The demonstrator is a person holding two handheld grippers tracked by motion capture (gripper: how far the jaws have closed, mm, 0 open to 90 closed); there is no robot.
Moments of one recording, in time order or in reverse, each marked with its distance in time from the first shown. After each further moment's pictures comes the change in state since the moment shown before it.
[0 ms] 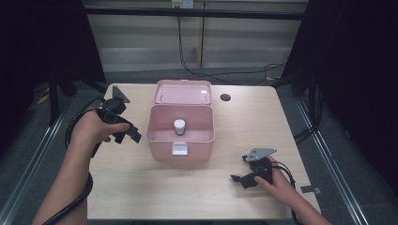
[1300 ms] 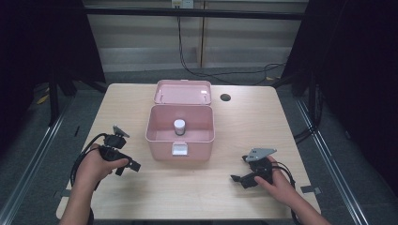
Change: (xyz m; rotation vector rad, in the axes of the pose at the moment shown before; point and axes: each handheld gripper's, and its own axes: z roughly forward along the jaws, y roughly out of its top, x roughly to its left) left arm 0.024 -0.064 0.083 -0.021 -0.038 0.042; right arm 0.000 0.000 0.000 0.002 0.001 0.002
